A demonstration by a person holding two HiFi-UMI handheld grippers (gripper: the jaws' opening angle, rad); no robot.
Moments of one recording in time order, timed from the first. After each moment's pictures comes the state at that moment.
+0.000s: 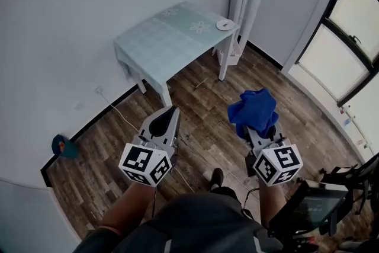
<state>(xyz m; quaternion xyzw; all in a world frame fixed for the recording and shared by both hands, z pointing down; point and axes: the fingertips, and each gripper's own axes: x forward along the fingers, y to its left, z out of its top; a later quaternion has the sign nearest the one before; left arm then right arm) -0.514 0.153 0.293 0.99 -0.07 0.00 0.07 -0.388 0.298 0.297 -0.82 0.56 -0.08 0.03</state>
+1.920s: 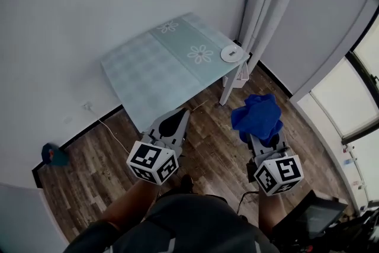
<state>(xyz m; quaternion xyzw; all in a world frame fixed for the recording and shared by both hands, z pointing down) -0.219 -0.004 0.315 0.99 -0.10 0.01 0.11 -0.108 0.128 0.292 -0.80 0.60 -0.06 0.01</state>
